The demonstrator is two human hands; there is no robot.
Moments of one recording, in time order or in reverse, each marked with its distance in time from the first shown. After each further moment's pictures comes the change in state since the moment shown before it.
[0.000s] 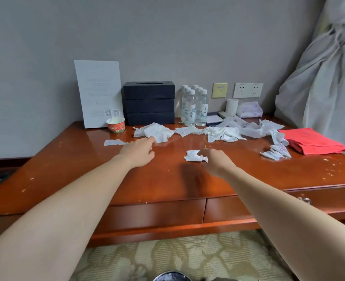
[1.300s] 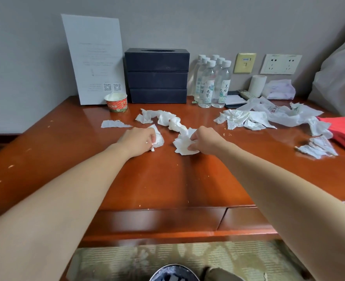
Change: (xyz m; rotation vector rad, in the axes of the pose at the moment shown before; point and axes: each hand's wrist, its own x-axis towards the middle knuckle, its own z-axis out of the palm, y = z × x) left_hand 0.052 -0.059 0.056 -0.085 -0.102 -0.099; right_hand 0.097 -0.041 0.035 0.000 -0.190 -0.094
